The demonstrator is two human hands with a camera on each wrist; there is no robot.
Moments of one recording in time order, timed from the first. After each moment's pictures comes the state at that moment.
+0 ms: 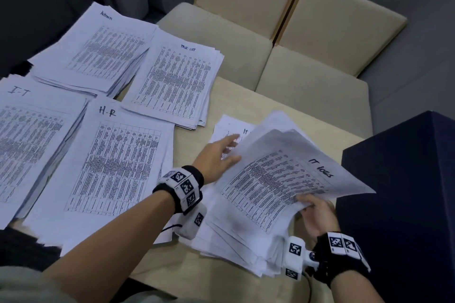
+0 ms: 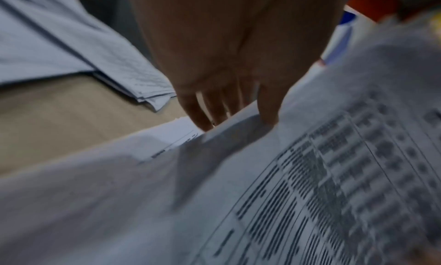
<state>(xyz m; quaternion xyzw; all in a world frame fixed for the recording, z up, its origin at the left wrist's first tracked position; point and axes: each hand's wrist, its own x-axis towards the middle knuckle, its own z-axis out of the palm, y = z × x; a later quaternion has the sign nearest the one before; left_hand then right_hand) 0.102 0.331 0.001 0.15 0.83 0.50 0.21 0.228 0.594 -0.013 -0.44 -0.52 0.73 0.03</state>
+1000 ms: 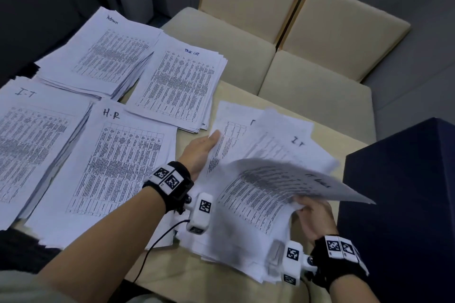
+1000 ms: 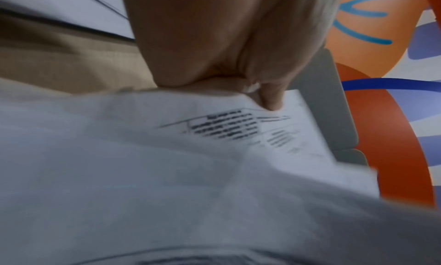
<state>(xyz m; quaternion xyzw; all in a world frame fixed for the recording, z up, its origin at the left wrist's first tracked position) 0.091 0.308 0.011 -0.11 0.60 0.74 0.27 0.220 0.587 -0.015 -0.37 -0.55 0.75 0.01</state>
